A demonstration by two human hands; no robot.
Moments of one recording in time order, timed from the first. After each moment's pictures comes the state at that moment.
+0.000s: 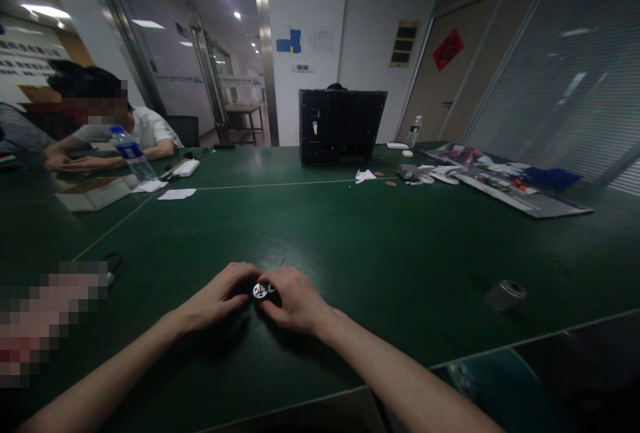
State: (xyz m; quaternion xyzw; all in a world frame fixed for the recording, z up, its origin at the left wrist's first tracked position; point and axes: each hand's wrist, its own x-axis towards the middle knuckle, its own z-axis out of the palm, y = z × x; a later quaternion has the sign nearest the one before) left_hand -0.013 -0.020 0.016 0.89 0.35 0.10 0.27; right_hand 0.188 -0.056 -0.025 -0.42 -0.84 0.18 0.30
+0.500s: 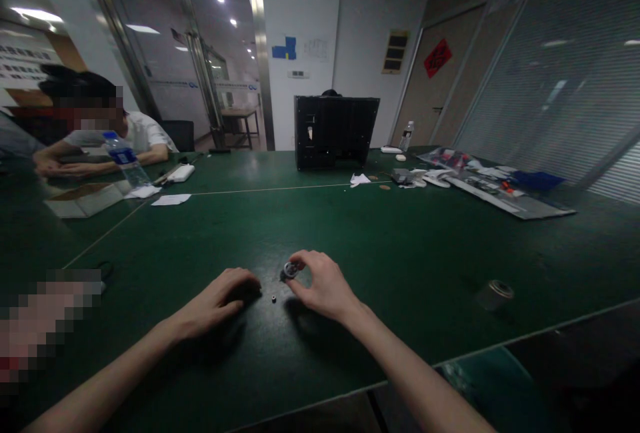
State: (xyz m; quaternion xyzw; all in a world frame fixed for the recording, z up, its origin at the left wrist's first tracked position) left_hand -0.016 -0.019 0.015 0.88 0.36 0.10 0.28; right_hand 0.234 -0.063 0.012 -0.51 -0.77 0.15 0.35
